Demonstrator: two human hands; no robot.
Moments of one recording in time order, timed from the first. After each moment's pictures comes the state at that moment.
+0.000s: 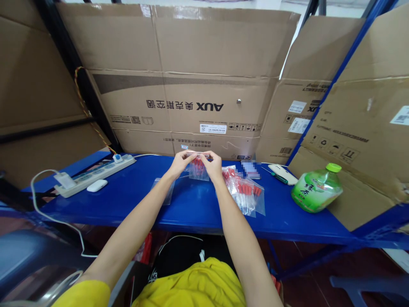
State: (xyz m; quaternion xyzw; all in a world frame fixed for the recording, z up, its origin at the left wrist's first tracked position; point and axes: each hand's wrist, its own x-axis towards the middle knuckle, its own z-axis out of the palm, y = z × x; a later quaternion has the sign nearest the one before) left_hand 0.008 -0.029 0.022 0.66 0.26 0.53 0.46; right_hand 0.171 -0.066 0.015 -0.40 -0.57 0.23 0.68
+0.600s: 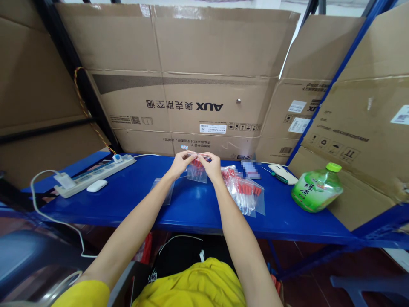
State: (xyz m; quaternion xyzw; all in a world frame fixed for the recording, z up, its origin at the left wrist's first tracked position) left_hand 0.010 -0.033 0.024 0.67 0.26 0.53 0.45; right_hand 0.170 -0.068 0.014 -0.40 -0.59 0.23 0.66
